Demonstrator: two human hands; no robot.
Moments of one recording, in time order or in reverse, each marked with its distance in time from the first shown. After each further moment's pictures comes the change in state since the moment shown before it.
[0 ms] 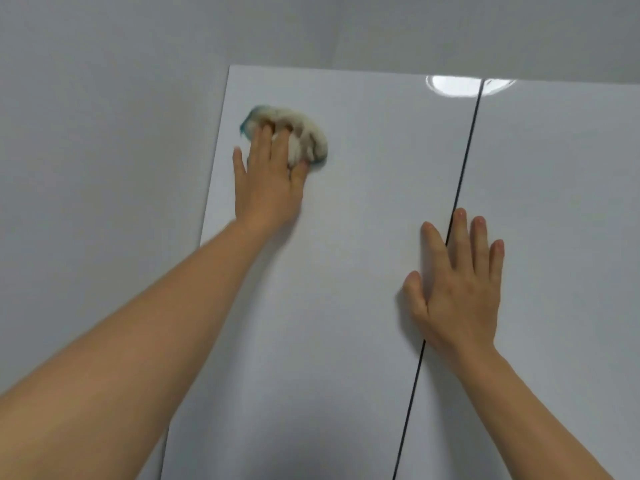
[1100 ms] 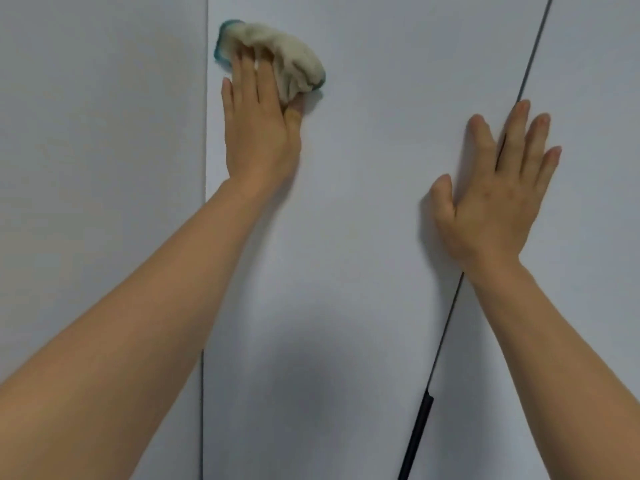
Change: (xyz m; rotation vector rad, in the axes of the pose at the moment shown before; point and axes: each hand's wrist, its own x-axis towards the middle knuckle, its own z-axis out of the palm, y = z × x) left_hand -0.043 -0.050 0.013 -0.116 0.067 0.033; right_hand -0.003 -0.036 0.012 -0.034 0.002 0.161
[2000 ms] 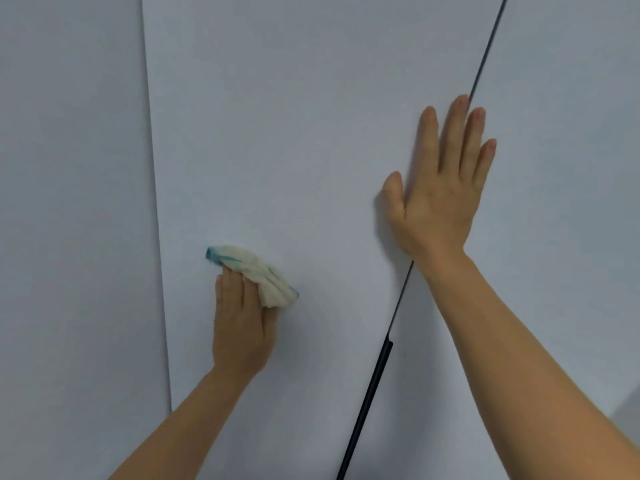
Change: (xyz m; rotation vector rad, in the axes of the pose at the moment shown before) left_hand -0.327 -0.039 0.032 -0.078 -0.327 -0.058; right_hand -0.052 0.003 0.001 -0.045 -0.096 -0.065
